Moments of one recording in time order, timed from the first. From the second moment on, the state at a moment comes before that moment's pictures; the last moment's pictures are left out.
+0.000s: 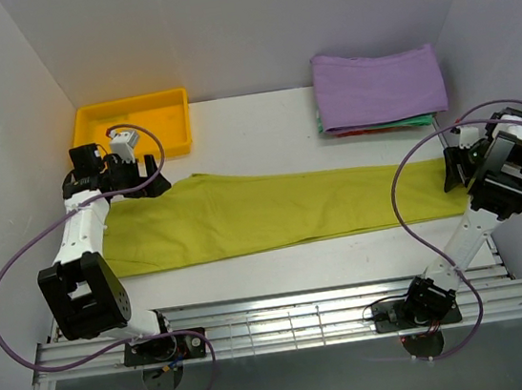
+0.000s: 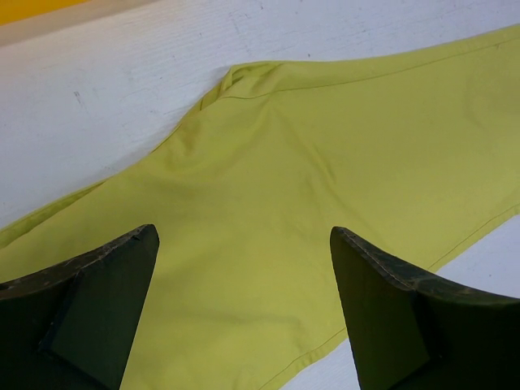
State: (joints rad) left arm 0.21 1.47 1.15 -0.51 0.63 0.24; right arm -0.62 2.14 1.62 -1.00 -0.31 -0.71
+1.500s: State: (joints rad) left arm 0.50 1.45 1.09 -0.68 0.55 0.29; right arm -0.31 1.87 1.86 -1.30 -0.40 -0.72
